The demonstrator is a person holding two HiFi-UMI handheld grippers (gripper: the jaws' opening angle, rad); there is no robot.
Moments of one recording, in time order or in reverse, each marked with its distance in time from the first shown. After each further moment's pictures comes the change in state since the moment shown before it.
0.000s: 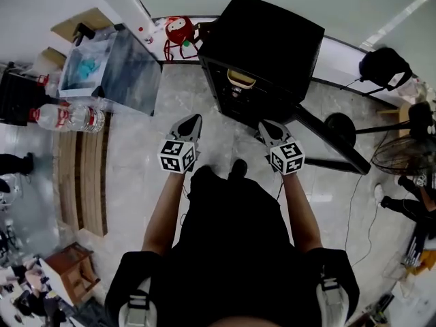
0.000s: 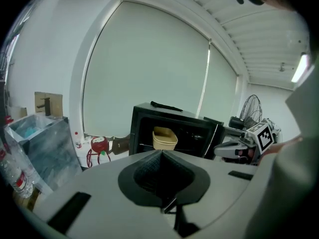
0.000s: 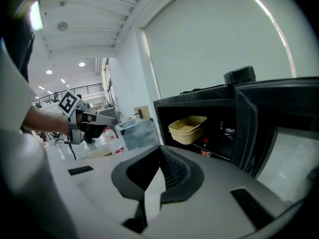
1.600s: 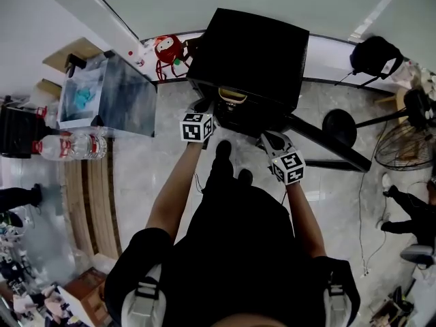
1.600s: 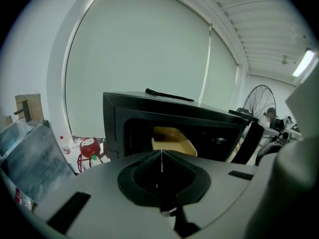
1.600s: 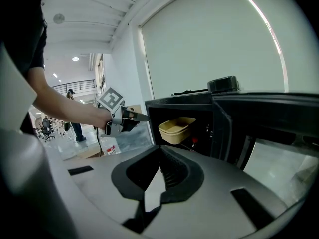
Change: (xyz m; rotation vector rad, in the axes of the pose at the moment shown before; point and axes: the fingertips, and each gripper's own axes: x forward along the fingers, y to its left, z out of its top) left arm 0.159 0.016 0.039 0.061 0.106 -0.042; right arm -0.011 -0.021 0.010 -0.010 0.012 -0.099
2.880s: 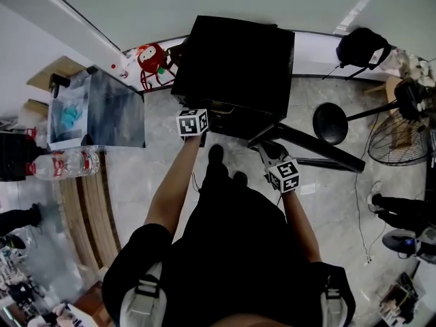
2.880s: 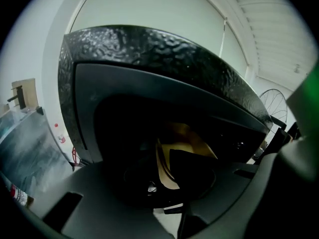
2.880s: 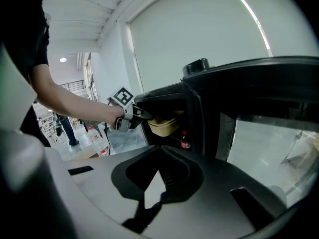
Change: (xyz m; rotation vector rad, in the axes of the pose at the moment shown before) left arm 0.081 0.019 0.000 -0.094 0.107 -0.008; right arm 0.002 -0.026 -0.013 0.099 0.039 -0.079
